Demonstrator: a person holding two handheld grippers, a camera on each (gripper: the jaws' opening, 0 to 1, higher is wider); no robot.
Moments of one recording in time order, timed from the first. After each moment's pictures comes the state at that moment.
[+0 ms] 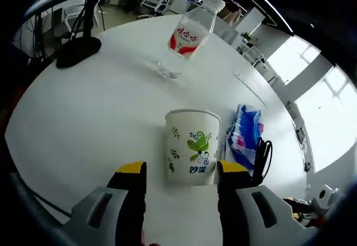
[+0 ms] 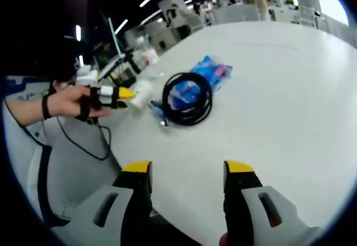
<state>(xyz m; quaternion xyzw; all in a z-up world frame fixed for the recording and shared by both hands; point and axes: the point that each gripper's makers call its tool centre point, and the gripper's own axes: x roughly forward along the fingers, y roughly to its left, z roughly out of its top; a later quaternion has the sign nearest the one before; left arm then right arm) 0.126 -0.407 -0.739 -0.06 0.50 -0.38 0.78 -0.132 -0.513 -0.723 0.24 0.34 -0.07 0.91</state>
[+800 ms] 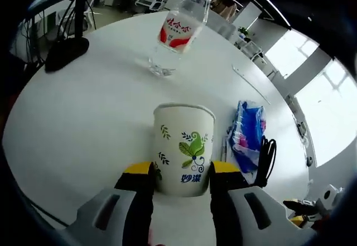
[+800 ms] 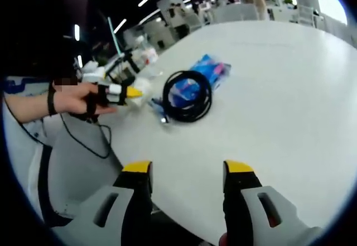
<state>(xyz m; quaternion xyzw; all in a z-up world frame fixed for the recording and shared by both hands) 0.124 -0.415 -0.747 -0.04 0.50 -0.39 0.77 -0.140 -0.510 -0.724 0.24 0.34 -0.07 0.91</state>
